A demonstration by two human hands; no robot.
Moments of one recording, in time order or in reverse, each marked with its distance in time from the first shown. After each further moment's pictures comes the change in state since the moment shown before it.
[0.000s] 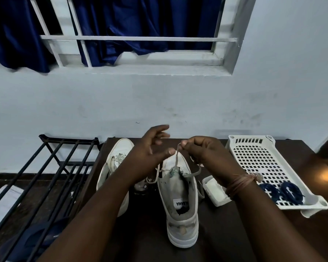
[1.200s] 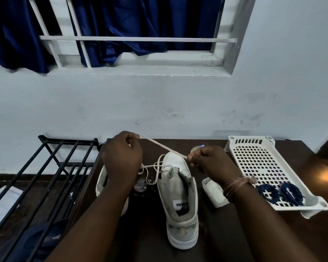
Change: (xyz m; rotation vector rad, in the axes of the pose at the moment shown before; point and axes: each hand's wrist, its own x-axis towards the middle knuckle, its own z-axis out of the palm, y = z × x) left_hand -0.004 -0.005 -0.010 0.514 0.764 -0.124; right_hand 0.007 0.032 -0.010 -0.288 0.147 0.146
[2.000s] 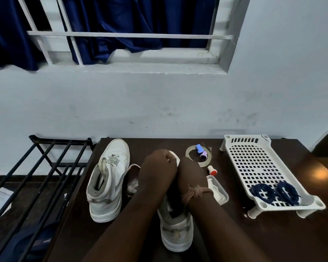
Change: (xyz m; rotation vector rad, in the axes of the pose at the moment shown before) left_hand -0.050 0.027 0.063 0.073 -0.496 -0.057; right_hand -0.012 -0.006 0.053 -0.740 0.016 0.029
